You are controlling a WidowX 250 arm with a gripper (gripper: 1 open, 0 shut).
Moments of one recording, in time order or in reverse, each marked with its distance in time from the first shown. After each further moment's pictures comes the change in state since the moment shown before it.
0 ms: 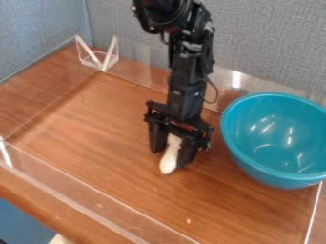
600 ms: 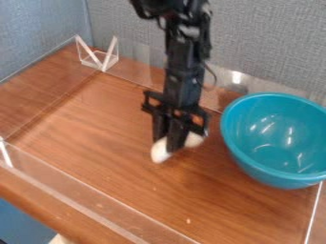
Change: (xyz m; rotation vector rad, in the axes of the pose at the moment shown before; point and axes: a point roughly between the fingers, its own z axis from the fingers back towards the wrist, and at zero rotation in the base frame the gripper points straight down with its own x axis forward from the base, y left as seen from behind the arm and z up) arm -0.011 0.009 0.031 -0.023 -0.026 -0.025
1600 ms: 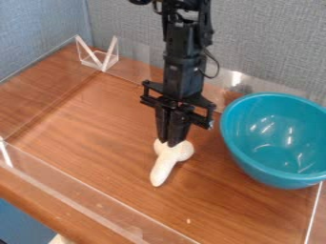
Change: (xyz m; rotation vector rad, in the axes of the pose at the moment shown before) arm -0.007 -0.013 0.003 -0.010 -0.022 0.030
